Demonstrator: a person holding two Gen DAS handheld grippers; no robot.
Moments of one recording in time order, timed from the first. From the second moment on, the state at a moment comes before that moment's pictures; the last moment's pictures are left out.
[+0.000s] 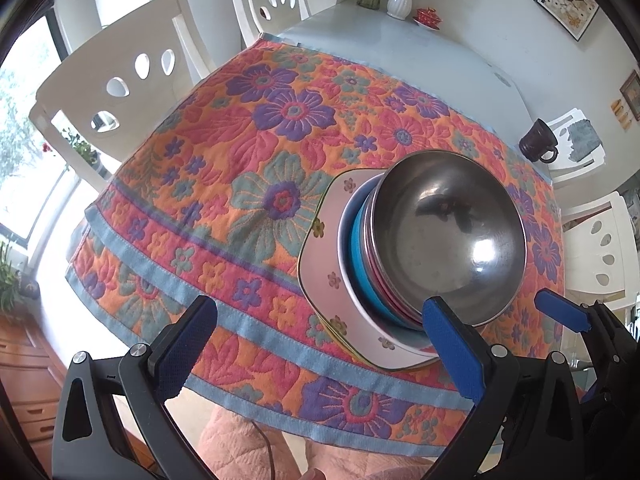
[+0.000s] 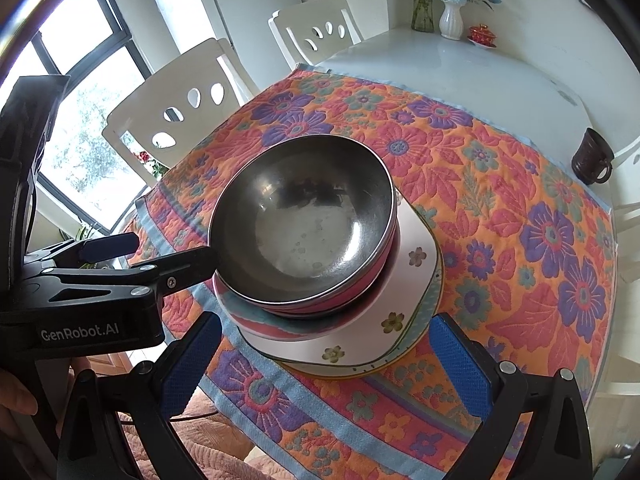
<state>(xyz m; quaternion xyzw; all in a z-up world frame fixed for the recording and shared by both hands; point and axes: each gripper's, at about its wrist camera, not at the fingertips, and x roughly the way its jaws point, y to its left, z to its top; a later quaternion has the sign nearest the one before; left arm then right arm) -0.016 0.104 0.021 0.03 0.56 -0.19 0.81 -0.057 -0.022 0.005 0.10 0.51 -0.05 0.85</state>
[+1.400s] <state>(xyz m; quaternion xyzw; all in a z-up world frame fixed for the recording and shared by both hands) -0.017 0.090 0.020 0.03 0.56 -0.18 0.81 -0.060 -0.033 0.004 0.10 0.51 -0.04 0.85</state>
